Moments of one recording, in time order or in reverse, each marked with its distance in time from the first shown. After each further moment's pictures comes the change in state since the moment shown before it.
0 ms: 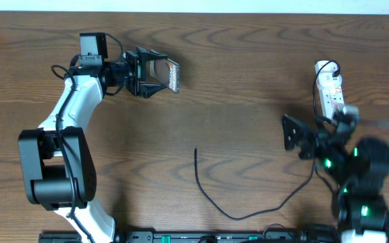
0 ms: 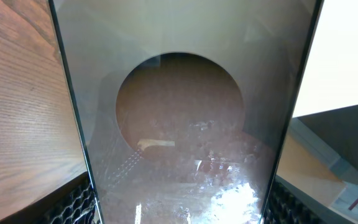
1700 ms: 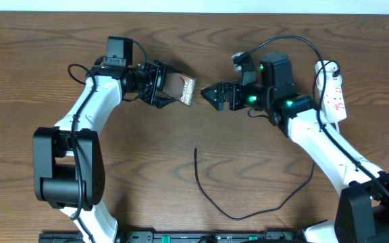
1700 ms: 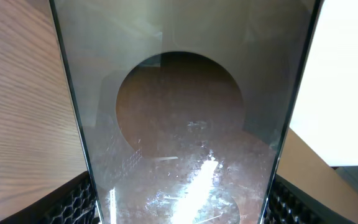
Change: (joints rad) left arm -0.138 0.000 0.000 -0.122 -0.245 -0.002; right arm 0.435 0.882 0.435 0.209 -0.142 0.064
